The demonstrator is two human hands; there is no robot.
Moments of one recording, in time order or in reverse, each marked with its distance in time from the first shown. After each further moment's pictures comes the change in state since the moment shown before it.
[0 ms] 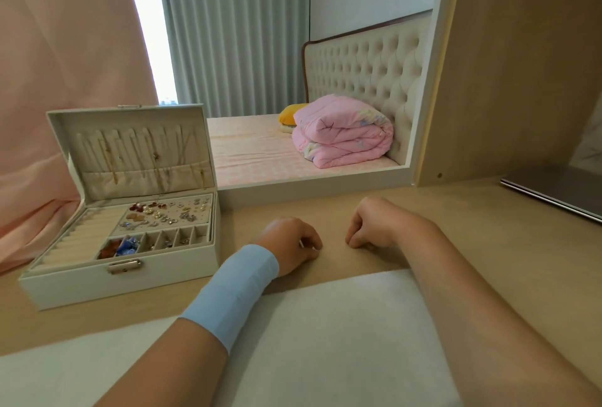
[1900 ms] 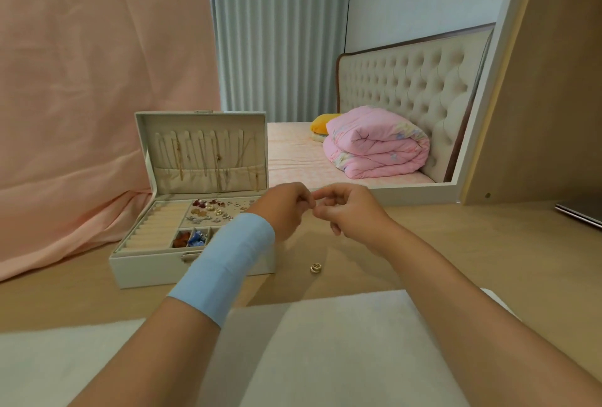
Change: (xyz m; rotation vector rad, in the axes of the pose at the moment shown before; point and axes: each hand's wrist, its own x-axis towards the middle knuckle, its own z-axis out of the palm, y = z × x) left_hand -0.041 -0.044 -0.085 -0.198 0.216 -0.126; right_hand -0.005 -0.118 0.041 0.832 0.159 -0.414
